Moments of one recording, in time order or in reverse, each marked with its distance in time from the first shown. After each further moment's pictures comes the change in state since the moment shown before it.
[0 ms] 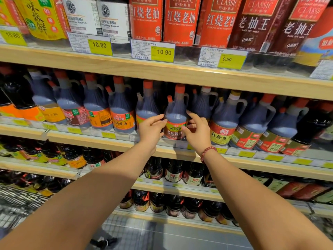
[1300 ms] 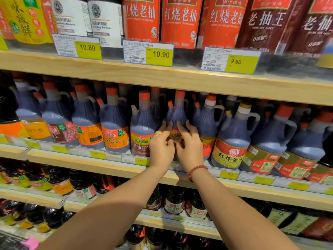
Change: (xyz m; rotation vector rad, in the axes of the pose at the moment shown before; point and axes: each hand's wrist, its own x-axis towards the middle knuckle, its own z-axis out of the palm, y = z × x) left_hand 0.046 -0.050 0.035 0.571 0.110 0.671; right_hand 0.030 0.030 0.051 -0.123 0.088 -0.252
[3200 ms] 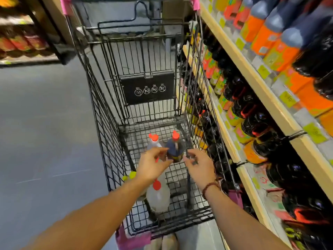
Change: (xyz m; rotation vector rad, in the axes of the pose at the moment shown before) left_hand -0.250 -0.200 -0.502 0.271 0.556 -1.057; right_hand -0.249 -0.343 0.347 0.350 -1.244 -0.160
